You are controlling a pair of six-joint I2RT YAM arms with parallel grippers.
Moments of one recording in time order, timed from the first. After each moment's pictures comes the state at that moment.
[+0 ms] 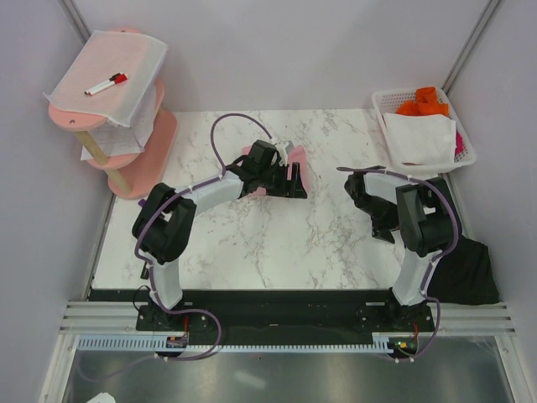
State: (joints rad) left arm -0.62 1.90 1.32 -0.14 0.39 -0.44; right arm 0.26 1.86 1.11 -1.21 0.79 0.64
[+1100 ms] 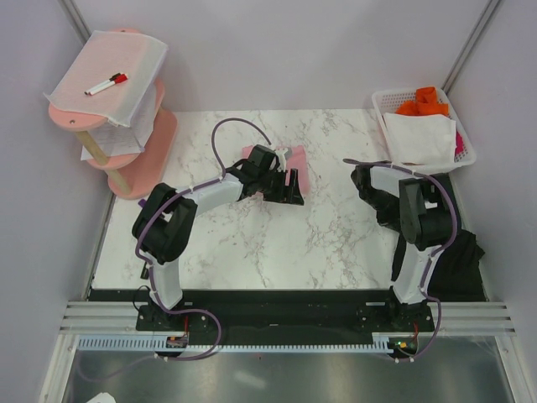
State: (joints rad) left arm -0.62 1.90 1.28 -0.17 0.40 -0.43; right arm 0.16 1.95 1.14 -1.10 0.78 0.53
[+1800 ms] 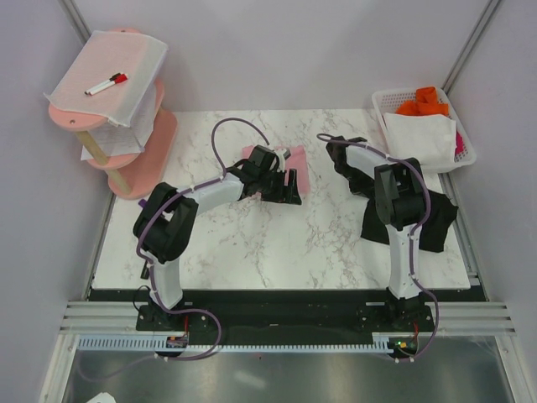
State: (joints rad) left arm -0.62 1.91 1.28 -0.19 0.34 -0.43; right arm 0.26 2.21 1.62 -1.03 0.72 0.41
